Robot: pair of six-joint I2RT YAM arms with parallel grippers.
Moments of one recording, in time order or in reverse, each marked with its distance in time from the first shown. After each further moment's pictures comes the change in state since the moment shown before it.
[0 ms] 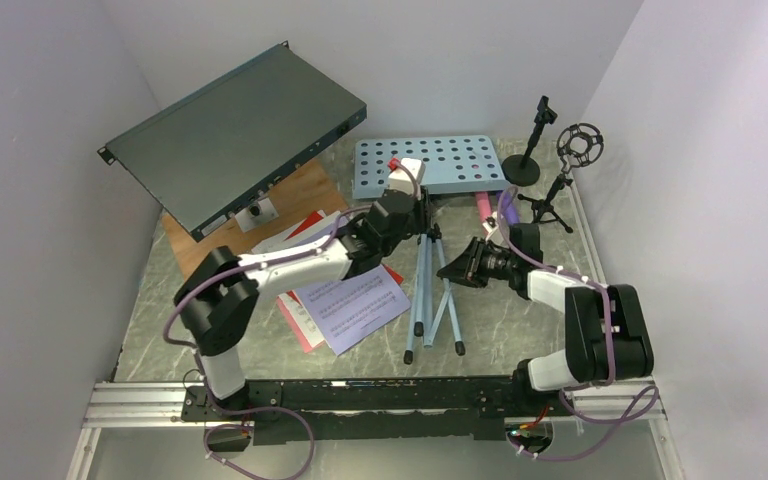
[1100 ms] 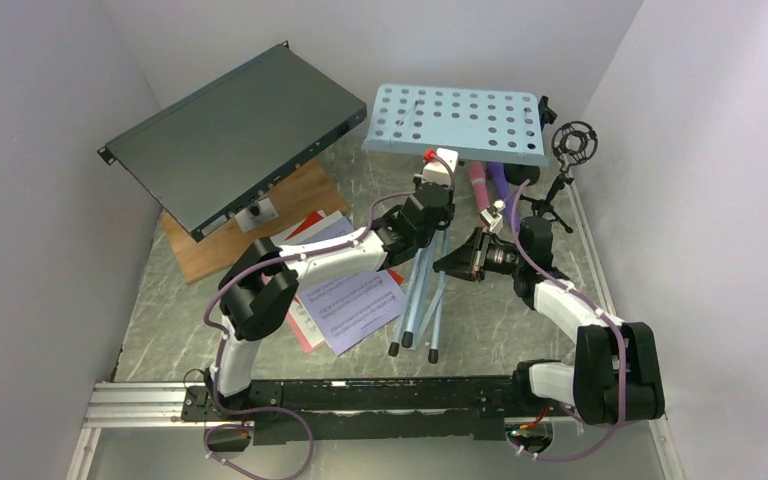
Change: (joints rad) left arm -0.064 0.175 0.261 0.024 -0.187 0.189; right arm 0.012 -0.179 -0.005 0.127 -0.230 0.229
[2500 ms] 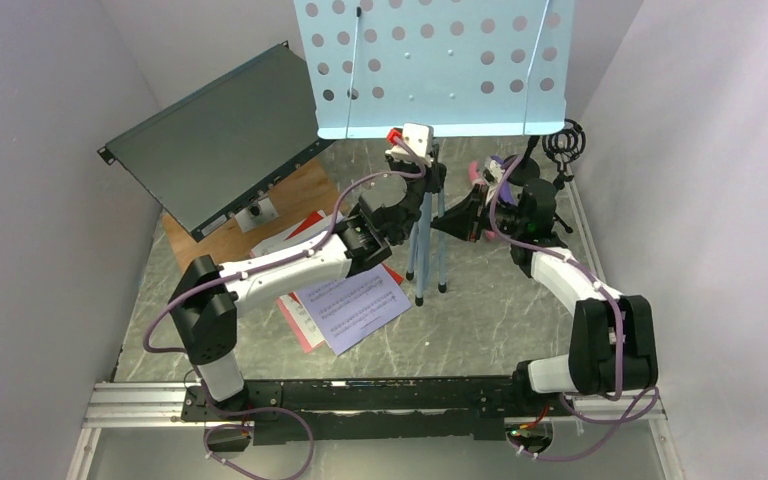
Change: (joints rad) left arm -0.020 -0.265 -0.126 0.273 -0.055 0.195; right arm 0.019 0.146 0.254 0.195 -0.057 -0.709
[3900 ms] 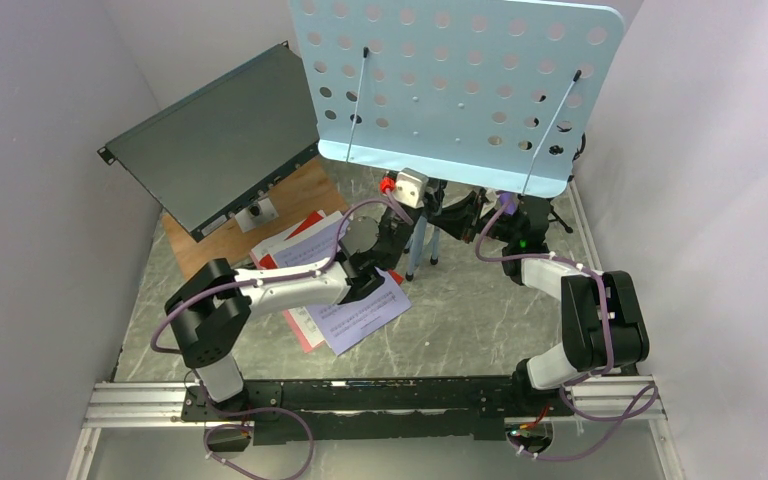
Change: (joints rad) left arm -0.028 -0.021 -0.296 0.534 0.151 0.237; right arm 0.017 0.121 -0.117 0.455 0.039 -0.126
